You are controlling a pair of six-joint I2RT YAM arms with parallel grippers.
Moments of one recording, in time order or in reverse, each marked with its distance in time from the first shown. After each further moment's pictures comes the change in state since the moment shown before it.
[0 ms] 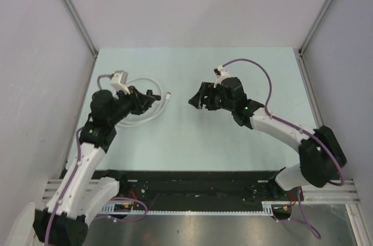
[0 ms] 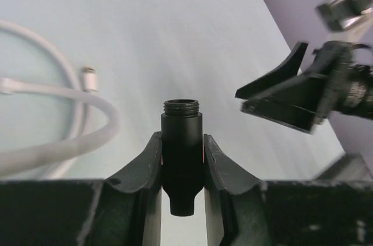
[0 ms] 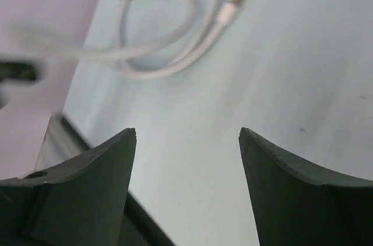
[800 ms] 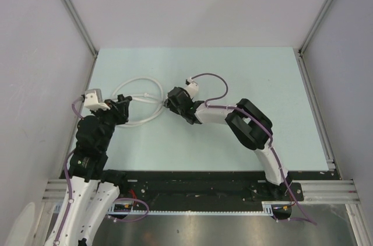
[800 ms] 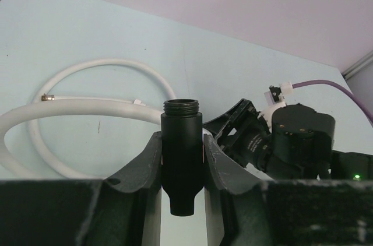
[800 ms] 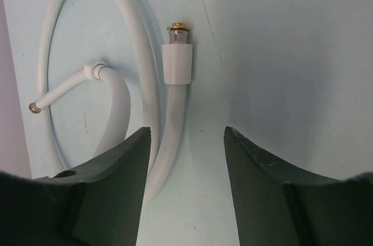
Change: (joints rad) left arm -0.004 -0.435 -0.122 -0.110 -0.550 0.066; right arm 0.213 0.787 0.497 0.027 0.653 0.576
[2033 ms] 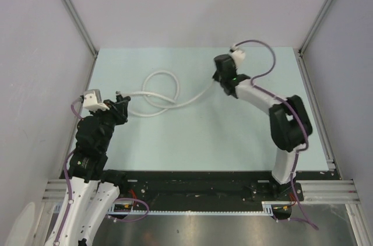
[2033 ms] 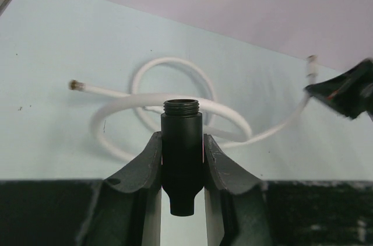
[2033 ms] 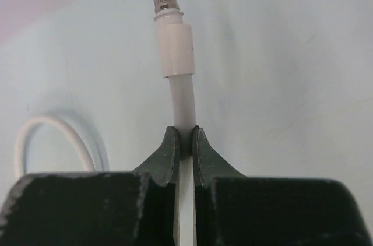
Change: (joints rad) left arm -0.001 -0.010 0.000 -0.010 -0.032 0.000; right arm -0.330 -0.239 -0.052 -0.179 0.061 -0.346
